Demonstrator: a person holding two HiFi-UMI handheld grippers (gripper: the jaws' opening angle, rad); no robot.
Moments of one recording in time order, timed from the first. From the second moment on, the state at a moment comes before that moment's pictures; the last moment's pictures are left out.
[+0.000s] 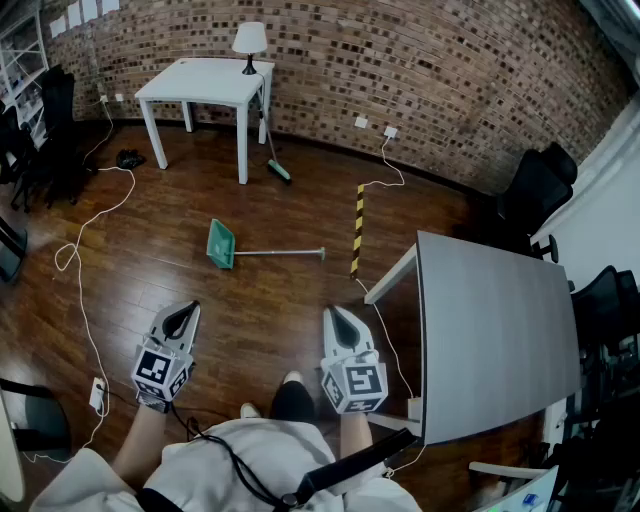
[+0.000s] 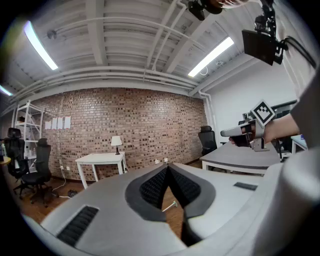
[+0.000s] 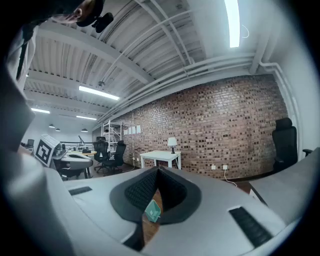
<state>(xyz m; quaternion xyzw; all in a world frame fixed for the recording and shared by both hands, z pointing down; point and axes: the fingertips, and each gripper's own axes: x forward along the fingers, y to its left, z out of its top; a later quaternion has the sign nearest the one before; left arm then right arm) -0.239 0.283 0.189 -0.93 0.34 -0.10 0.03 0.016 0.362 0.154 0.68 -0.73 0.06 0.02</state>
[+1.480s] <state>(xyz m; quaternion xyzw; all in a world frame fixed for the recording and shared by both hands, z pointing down) -0.073 -0.106 0.197 -0.92 0.38 -0.13 0.03 0.189 -0.040 0.160 0.65 -0.75 0.03 0.03</state>
